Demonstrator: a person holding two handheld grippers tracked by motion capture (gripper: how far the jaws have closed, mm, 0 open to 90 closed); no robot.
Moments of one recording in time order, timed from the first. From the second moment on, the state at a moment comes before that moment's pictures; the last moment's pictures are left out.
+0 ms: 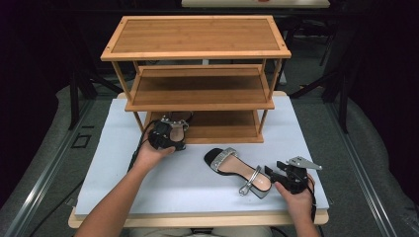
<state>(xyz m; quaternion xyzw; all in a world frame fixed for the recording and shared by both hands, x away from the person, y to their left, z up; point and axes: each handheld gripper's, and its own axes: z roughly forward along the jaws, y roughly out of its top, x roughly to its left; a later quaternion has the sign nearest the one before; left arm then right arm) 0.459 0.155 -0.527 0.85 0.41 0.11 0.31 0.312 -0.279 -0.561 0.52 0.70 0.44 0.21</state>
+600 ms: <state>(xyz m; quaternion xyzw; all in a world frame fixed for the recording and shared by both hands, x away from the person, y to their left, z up) 0.377 0.209 -0.517 0.82 0.43 0.09 0.37 0.309 -0.277 -0.557 0.51 0.70 0.44 0.22</state>
